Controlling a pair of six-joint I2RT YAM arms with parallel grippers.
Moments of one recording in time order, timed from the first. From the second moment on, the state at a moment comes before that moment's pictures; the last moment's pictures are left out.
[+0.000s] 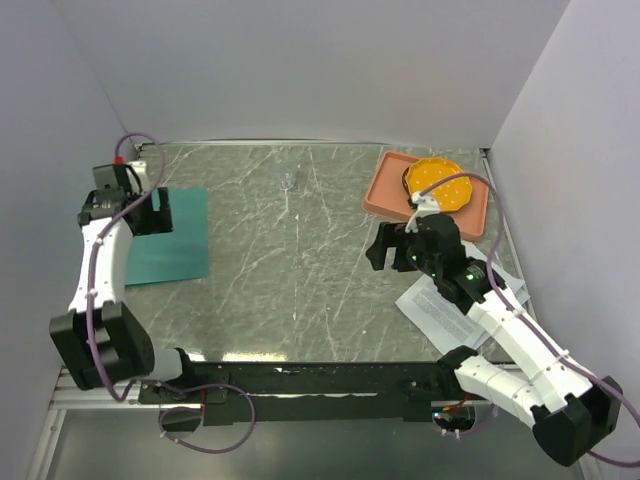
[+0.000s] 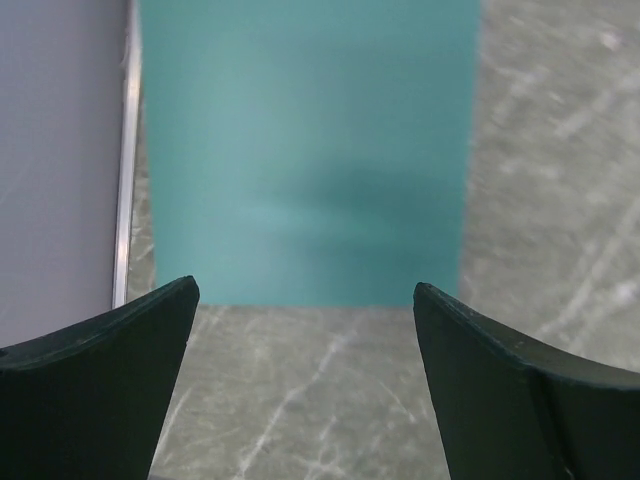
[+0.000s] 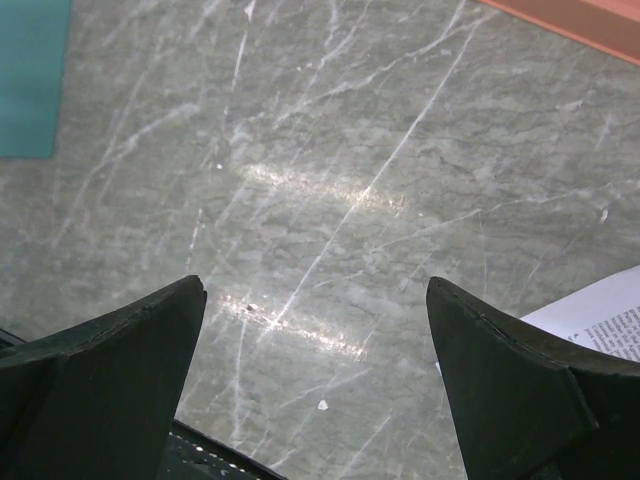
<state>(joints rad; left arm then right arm) 0.23 1.32 1.20 -0.73 -0.01 0.11 0.47 0.89 0.82 -0.49 -0.01 0.41</state>
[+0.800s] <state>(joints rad) 0.45 1.81 1.36 -0.45 0.00 0.01 0.83 1.03 0.86 -0.49 0.31 0.35</state>
